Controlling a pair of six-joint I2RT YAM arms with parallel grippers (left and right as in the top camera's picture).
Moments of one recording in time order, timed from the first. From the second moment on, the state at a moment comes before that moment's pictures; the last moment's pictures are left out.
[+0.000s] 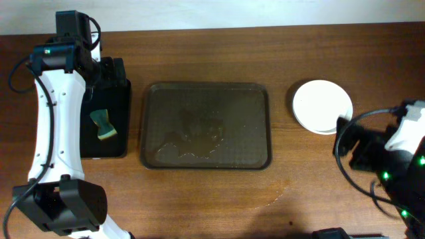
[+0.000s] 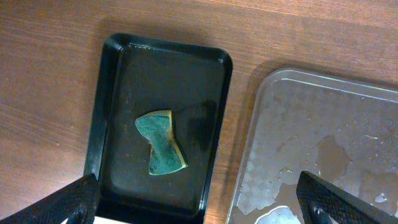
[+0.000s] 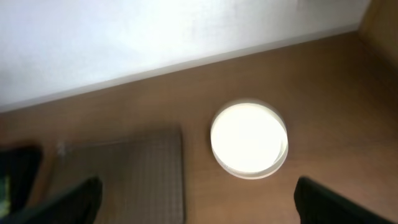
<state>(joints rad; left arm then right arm) 0.07 1.83 1.91 -1.23 -0.10 -0.07 0.10 0.86 1.52 -1.16 0.11 0.28</state>
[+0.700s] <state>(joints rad) 0.07 1.83 1.91 -1.23 -0.10 -0.07 0.06 0.01 0.04 0.03 0.09 0.26</state>
